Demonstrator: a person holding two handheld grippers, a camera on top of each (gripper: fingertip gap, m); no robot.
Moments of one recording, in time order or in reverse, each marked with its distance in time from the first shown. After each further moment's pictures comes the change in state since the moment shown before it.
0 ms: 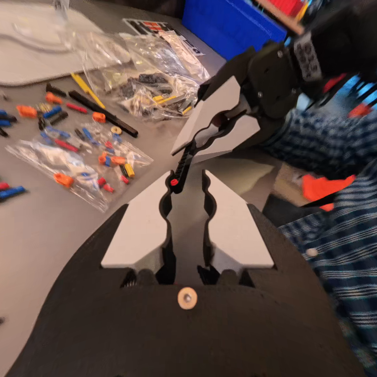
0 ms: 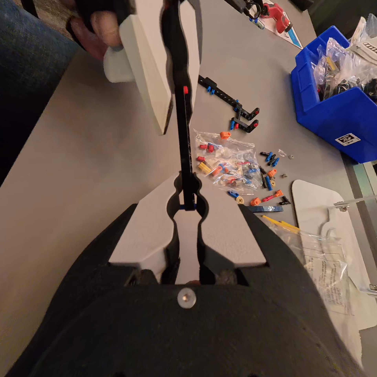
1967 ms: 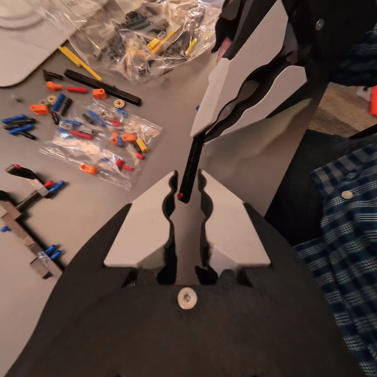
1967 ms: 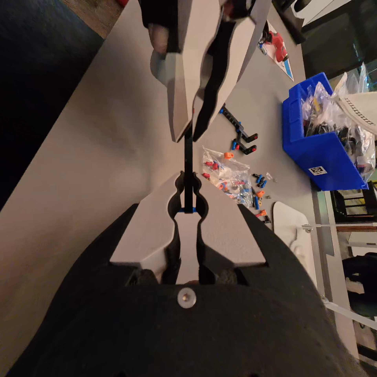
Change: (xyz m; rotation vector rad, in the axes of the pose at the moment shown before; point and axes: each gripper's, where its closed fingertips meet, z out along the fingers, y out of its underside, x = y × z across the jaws) left arm -0.012 0.025 -0.016 -0.320 -0.083 0.253; right arm -0.019 -0.021 0.000 -0.024 0.055 -0.209
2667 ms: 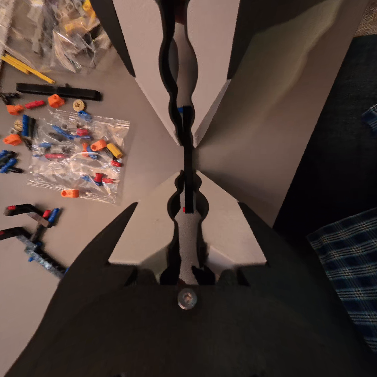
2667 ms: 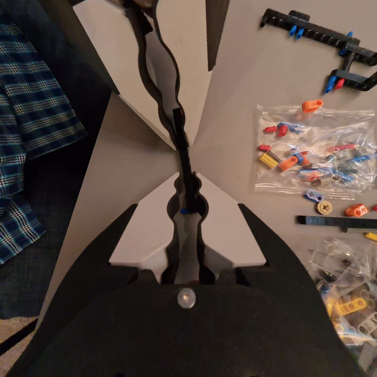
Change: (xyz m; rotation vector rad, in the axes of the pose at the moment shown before) left arm 0.014 0.023 0.030 -0.226 -0.073 0.311; right arm -0.036 0.022 0.011 -0.117 -0.484 0.430
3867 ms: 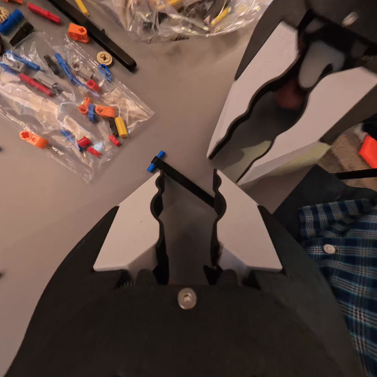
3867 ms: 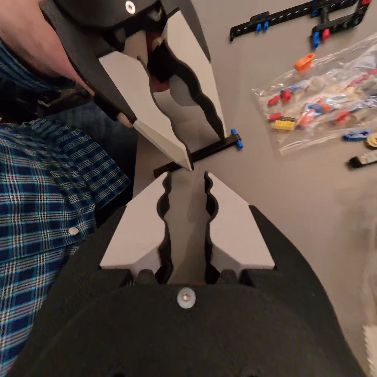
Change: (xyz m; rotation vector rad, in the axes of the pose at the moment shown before) left arm -0.004 -0.016 0.006 0.088 0.055 -0.608; right arm -0.021 -0.007 -0.017 0.235 -0.045 0.418
